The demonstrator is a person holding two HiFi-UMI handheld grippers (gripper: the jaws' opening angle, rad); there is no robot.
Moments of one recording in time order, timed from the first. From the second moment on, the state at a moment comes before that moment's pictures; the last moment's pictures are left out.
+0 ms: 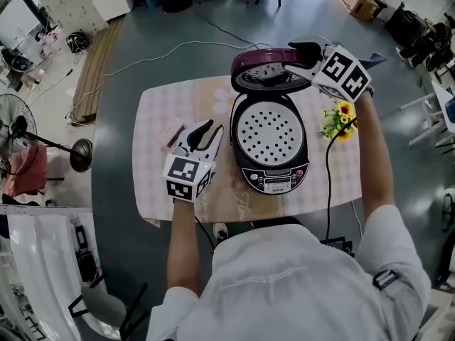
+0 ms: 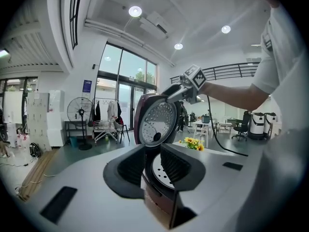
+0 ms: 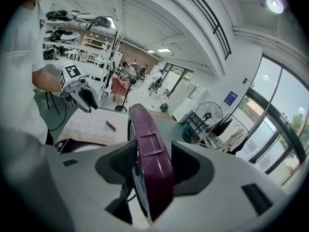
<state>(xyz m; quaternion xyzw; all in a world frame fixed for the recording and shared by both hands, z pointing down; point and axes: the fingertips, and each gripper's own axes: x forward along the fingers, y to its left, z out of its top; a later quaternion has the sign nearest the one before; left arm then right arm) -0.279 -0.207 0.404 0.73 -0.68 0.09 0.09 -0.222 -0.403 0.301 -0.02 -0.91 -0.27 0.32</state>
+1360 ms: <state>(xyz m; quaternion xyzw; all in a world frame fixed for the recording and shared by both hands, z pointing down) -0.218 -0.165 0.414 0.80 -0.59 0.11 0.10 -0.126 -0.272 0.379 -0.10 -0.92 -0.19 0.32</state>
